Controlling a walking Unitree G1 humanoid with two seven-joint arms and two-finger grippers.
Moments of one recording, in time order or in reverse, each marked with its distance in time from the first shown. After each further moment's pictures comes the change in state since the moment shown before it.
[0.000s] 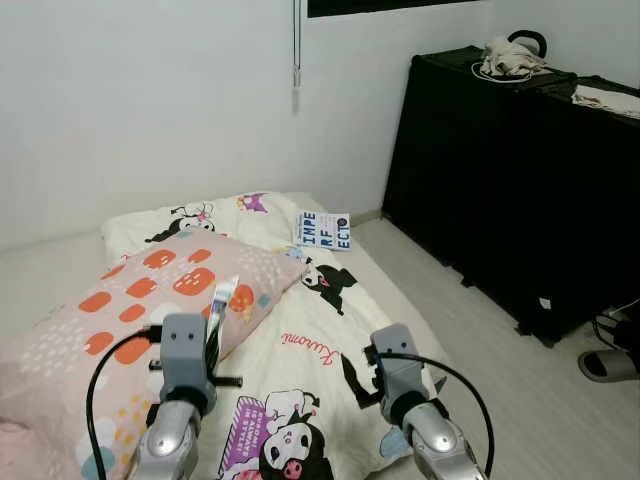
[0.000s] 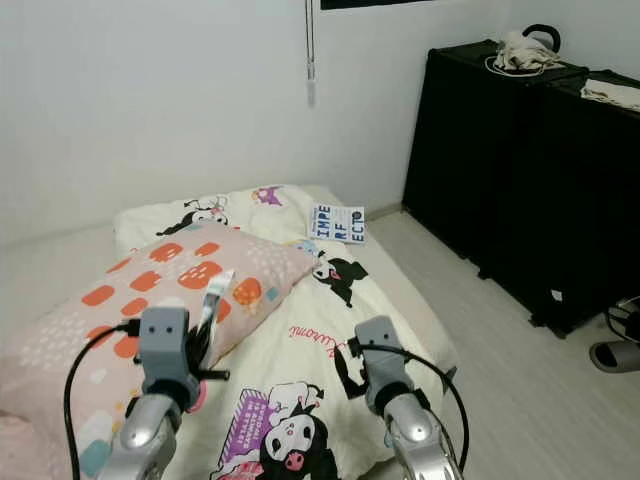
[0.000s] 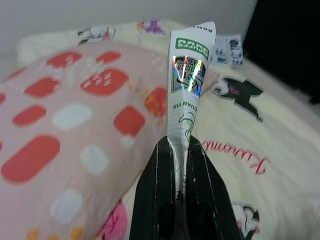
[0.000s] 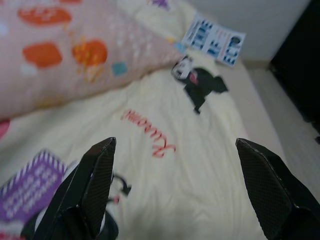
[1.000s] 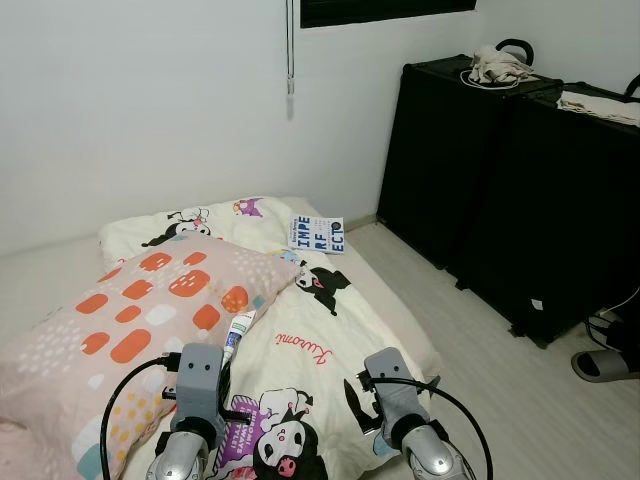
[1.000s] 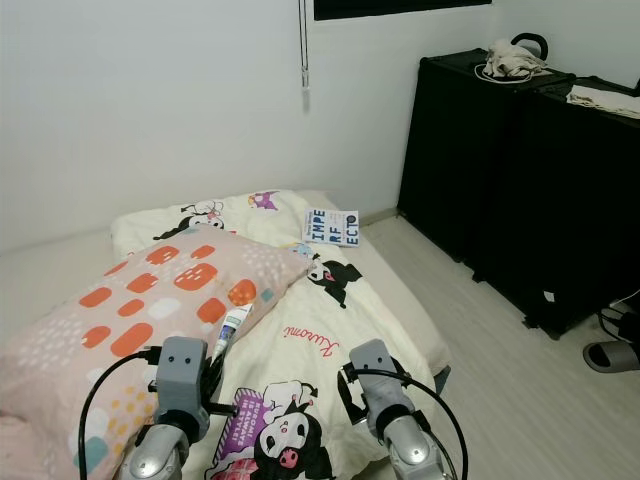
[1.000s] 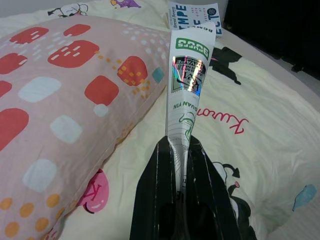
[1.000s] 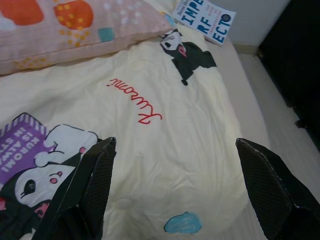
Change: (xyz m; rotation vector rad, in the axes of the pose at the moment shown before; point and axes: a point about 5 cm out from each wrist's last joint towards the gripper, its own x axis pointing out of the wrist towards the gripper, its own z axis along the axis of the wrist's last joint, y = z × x) left arm -0.014 -0.010 -0.026 0.046 0.068 -0.071; right arm -0.006 -0.001 -0.024 -0.047 0.058 -0.047
